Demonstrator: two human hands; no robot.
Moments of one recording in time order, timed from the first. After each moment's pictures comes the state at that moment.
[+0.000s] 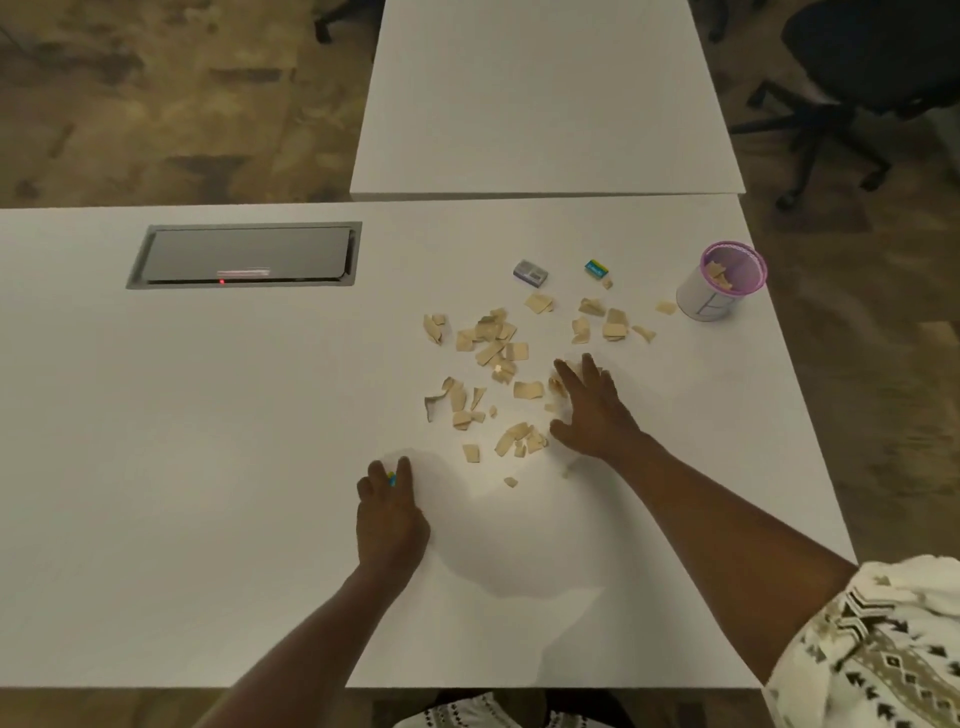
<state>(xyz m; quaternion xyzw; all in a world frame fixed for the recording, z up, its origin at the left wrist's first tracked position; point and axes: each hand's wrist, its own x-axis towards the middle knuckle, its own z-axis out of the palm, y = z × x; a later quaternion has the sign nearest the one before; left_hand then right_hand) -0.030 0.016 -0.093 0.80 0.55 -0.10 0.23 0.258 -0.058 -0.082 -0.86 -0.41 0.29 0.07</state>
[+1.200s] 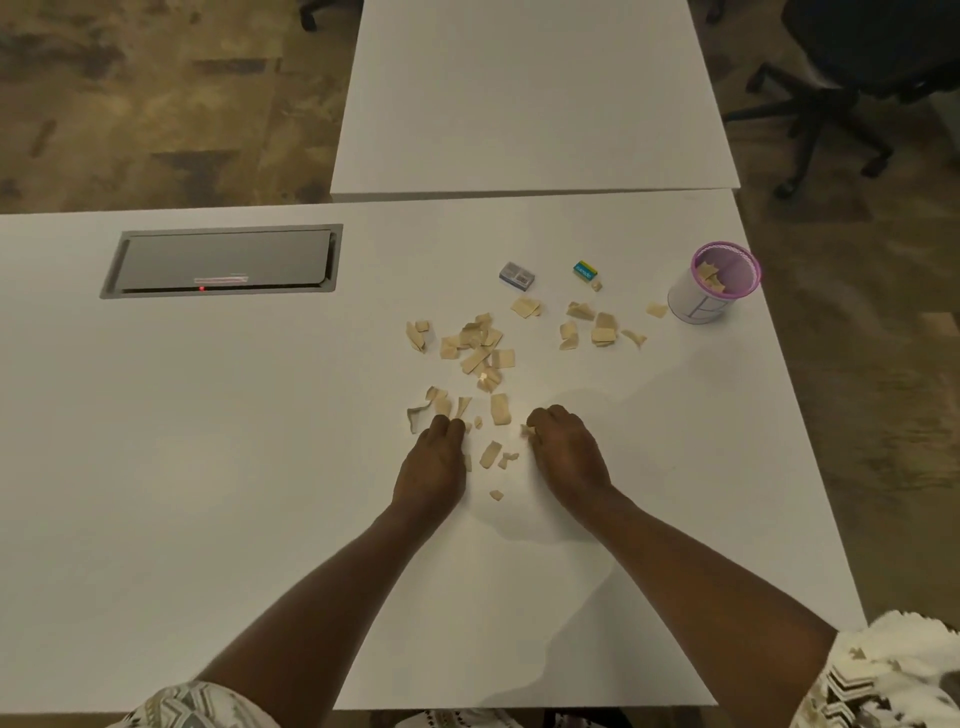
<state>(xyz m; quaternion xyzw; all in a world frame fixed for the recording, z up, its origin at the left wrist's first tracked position) 0.062 0.043 -0.084 0.89 0.38 -0.03 0.24 0.220 -0.067 -0.088 -0.86 -0.45 0.17 0.17</state>
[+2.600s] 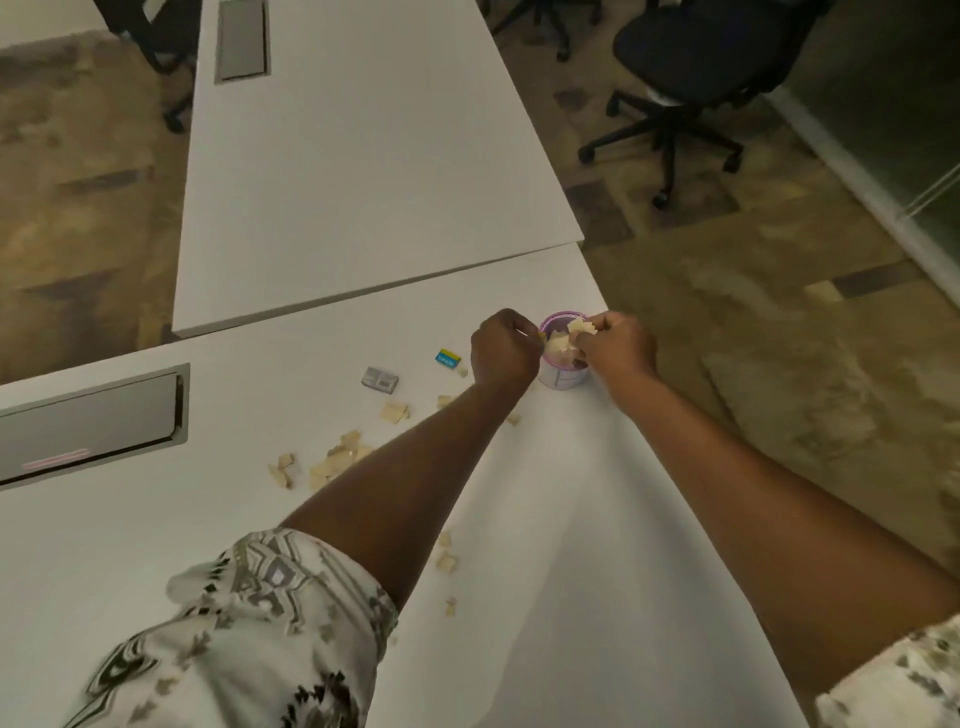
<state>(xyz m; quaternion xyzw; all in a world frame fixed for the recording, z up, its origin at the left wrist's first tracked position) 0.436 0.035 0.008 0.76 0.44 0.10 0.47 0.520 -0.069 -0.005 -0.88 -0.02 0.19 0.43</state>
